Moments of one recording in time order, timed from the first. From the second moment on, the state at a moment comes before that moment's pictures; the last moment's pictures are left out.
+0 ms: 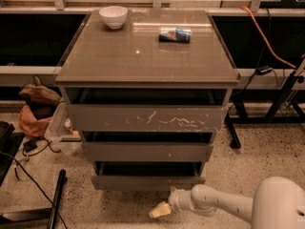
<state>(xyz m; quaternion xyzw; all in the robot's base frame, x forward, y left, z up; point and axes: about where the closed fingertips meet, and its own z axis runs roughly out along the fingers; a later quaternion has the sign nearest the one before) 0.516 -0.058 0.194 -0.35 0.85 0.28 0.27</state>
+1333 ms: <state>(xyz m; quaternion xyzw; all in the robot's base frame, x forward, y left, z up) 0.588 -0.068 0.168 -0.34 0.84 0.29 0.29</state>
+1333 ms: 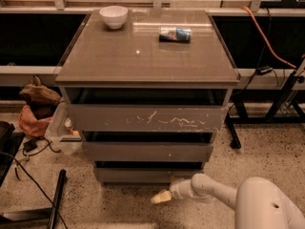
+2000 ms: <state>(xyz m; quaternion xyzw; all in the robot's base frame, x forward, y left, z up) 0.562 -0.135 0.225 -0.27 0.87 0.23 0.35</state>
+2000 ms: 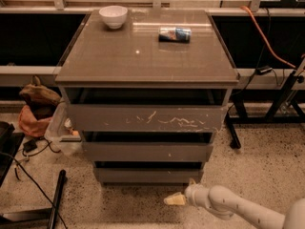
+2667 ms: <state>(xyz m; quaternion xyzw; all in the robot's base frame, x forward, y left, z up) 0.516 -0.215 0.338 -0.21 0.87 0.11 0.43</state>
